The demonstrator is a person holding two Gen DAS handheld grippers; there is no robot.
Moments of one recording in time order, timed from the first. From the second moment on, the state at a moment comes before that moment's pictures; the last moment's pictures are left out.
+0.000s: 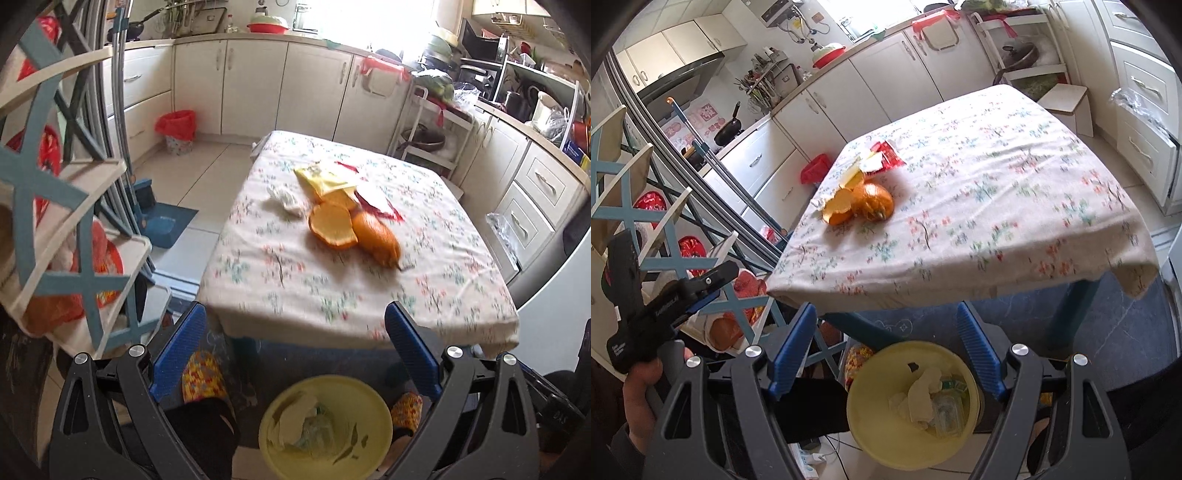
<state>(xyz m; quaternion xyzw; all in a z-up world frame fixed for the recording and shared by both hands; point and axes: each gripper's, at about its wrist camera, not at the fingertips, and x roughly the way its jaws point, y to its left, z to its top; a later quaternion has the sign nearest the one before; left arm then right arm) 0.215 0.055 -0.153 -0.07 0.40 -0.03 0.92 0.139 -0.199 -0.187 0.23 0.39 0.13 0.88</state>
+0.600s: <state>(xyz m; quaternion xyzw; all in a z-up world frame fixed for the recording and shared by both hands) 0.333 0.059 -0.163 -0.09 0.42 -0.04 0.90 0.287 -0.178 -0.145 0.21 0.37 0.20 0.88</state>
